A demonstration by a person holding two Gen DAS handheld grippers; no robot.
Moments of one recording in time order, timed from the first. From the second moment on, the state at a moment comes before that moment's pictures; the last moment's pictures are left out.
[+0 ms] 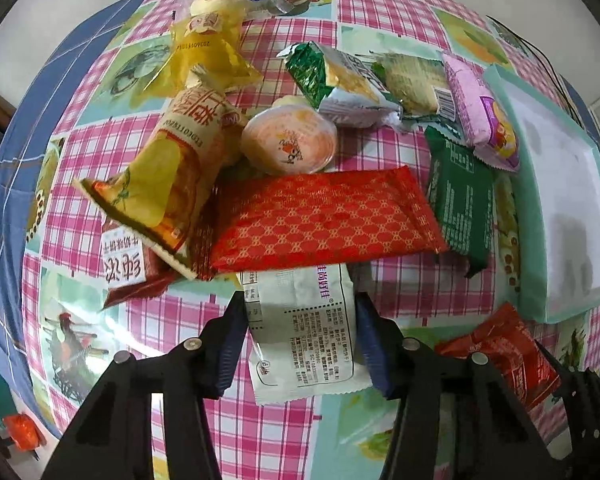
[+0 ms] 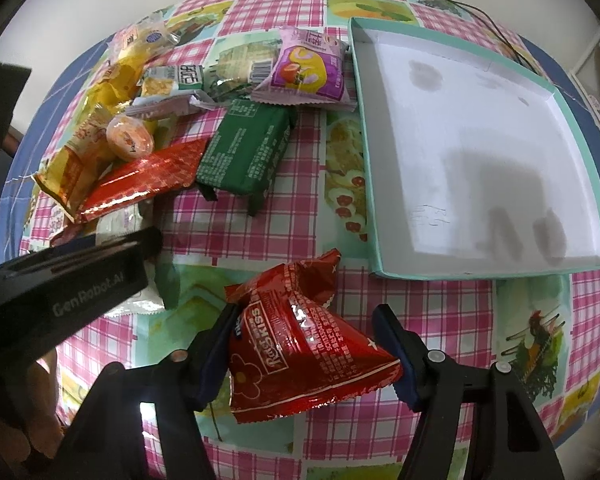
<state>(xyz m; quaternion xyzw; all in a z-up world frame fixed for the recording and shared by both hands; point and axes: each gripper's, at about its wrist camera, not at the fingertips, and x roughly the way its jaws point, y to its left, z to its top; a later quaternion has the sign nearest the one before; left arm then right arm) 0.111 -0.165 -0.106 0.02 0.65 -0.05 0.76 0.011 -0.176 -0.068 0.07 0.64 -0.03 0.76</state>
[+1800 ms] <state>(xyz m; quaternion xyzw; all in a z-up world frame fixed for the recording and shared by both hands) 0.135 -0.239 -0.016 0.04 0.49 -0.23 0.84 0.053 -0.390 -0.036 0.20 0.50 -0.25 0.80</state>
